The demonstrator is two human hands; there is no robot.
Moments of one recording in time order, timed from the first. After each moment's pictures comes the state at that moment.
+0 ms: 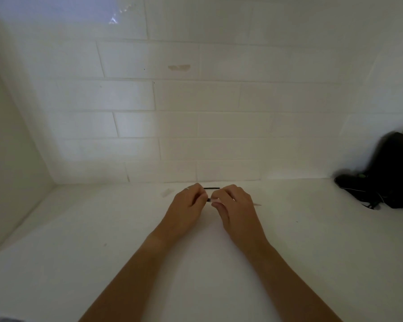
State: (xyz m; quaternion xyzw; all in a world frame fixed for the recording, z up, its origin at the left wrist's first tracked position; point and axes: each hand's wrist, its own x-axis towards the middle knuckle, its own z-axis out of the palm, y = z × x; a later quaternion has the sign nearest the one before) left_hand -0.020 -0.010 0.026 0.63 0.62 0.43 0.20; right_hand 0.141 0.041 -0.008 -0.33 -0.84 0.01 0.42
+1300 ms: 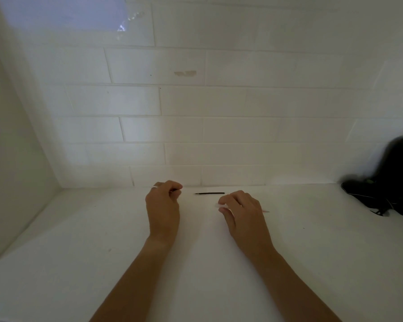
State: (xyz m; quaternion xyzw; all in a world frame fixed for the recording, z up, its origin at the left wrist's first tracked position) left_hand -0.050 -0.008 0.021 0.44 0.71 0.55 0.01; right_hand 0.144 0.042 -0.010 -0.36 -0.84 0.00 0.42
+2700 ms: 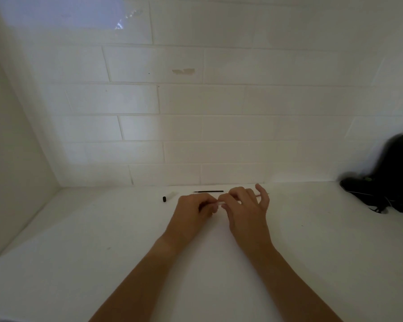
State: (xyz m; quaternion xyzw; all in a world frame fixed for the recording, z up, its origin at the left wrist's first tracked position) left_hand -0.019 -0.005 0.014 0.65 0.59 0.45 0.17; right_hand 0.142 0.042 -0.009 -0.41 -0.80 -0.13 0.41
